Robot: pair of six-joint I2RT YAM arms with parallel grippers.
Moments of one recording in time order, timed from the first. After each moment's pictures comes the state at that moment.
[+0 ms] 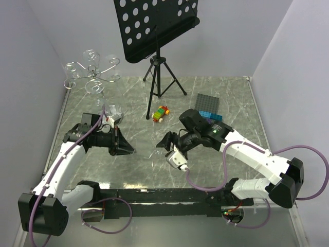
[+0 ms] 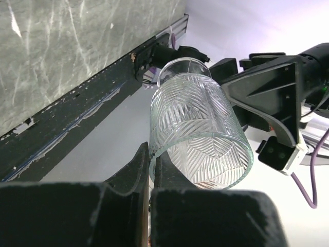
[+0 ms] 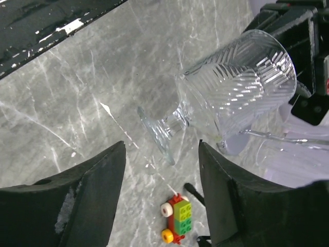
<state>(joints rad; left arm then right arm) -0.15 1.00 0.79 -0.81 1.06 -0.67 0.85 1.22 1.12 -0.78 -0.79 -1.63</state>
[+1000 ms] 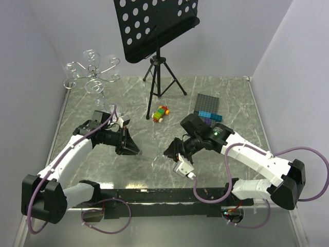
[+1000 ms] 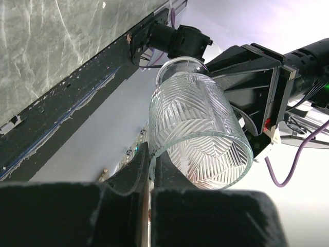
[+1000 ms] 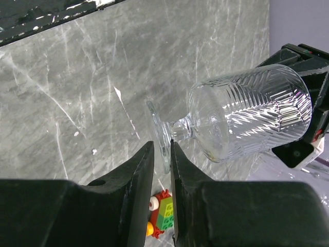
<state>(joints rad) -0.25 1.13 0.80 -0.72 1.10 -0.70 0.86 1.19 1.08 -0.88 -0.73 -1.89</state>
